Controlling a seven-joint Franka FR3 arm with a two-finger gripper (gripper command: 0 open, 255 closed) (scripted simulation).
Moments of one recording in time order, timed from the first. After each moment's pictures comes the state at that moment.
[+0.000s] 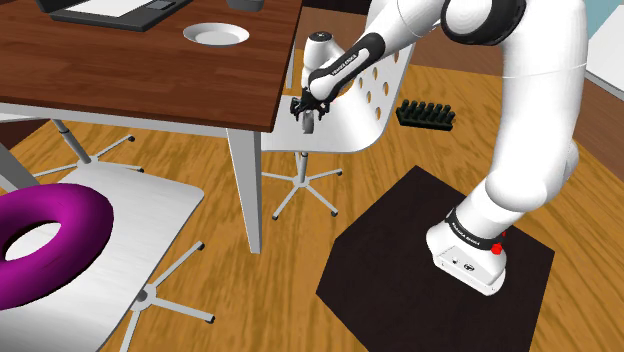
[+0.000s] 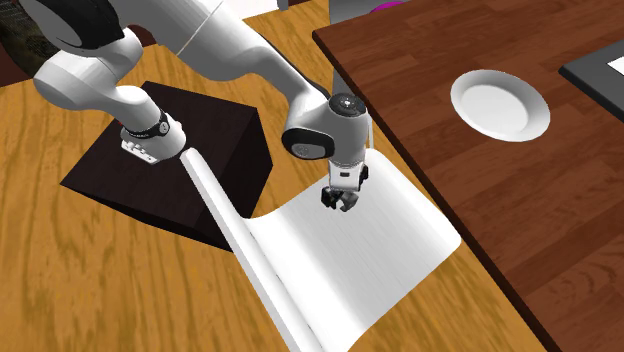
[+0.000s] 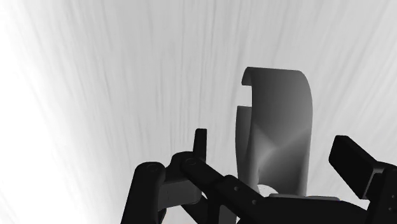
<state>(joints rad) -0.12 0.57 0.08 -1.88 -0.31 2.57 0.81</state>
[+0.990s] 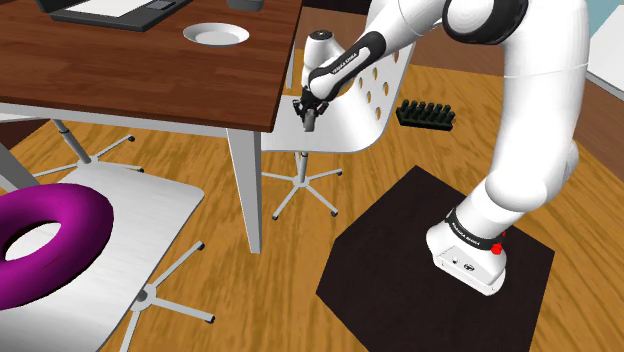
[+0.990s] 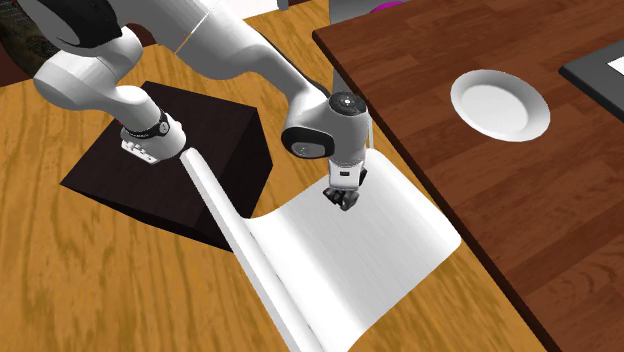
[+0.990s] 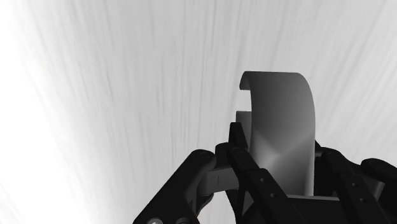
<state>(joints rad) -0.12 0.56 0.08 -1.88 -0.30 2.56 0.81</state>
